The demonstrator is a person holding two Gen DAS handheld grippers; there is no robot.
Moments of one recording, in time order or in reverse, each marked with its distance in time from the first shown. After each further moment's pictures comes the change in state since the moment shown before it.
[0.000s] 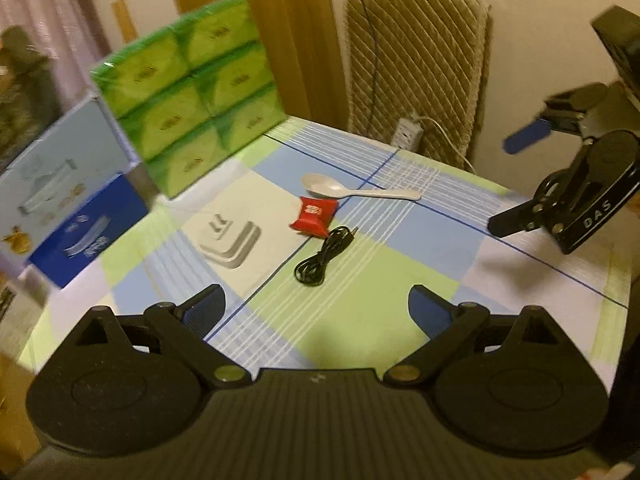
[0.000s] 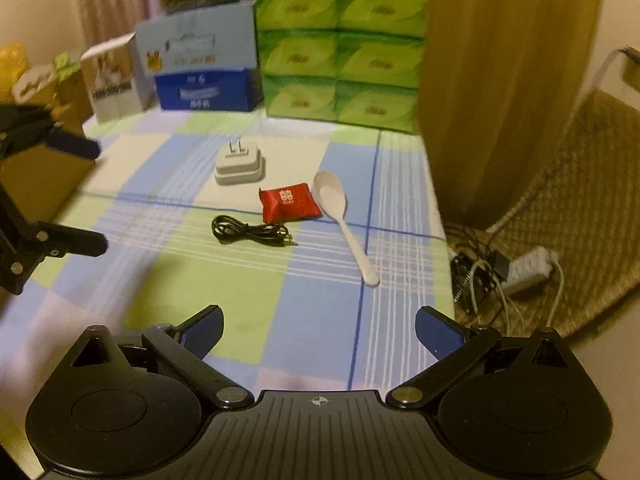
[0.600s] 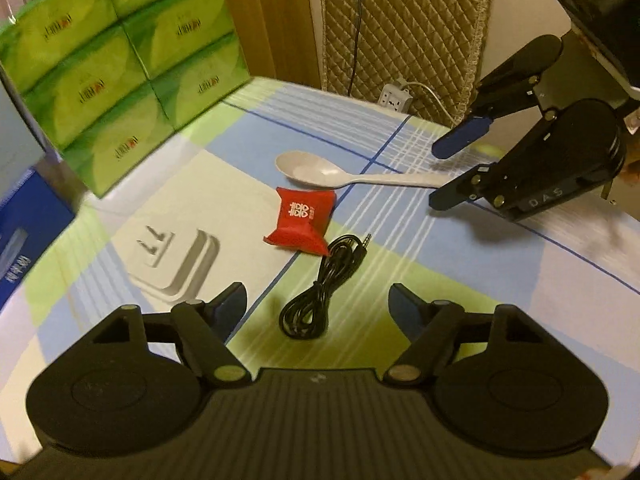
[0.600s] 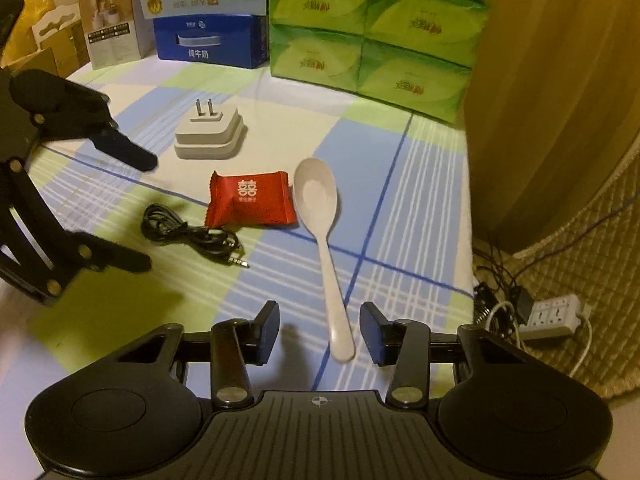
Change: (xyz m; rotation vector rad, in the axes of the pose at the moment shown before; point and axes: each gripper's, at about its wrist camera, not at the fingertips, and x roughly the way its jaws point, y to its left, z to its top) left arm 0.128 0.017 0.020 0.035 0.086 -0.109; right arm 0.111 -0.040 0.033 -0.152 0.084 0.047
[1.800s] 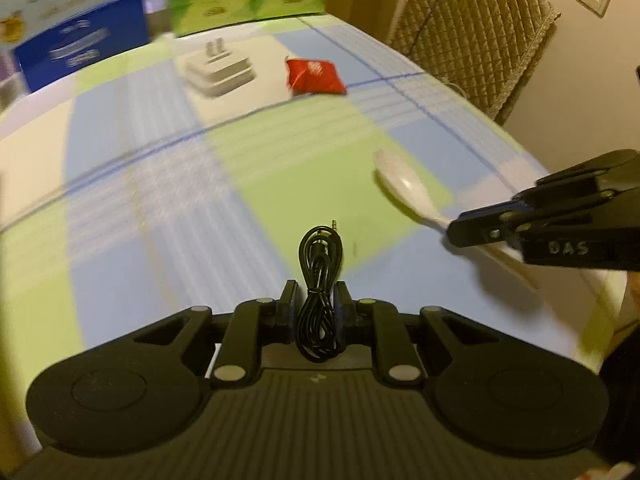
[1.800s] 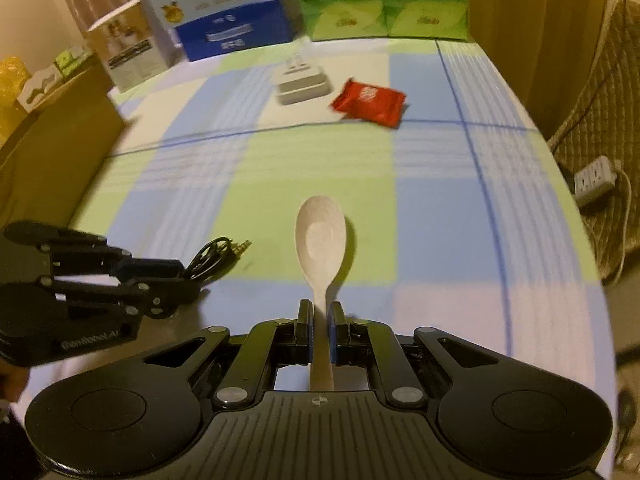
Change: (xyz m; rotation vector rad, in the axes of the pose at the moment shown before) left arm -0.080 -0.053 -0.128 -0.424 0.034 0.043; right arm -0.068 0.138 -0.070 0.323 0.038 0.082
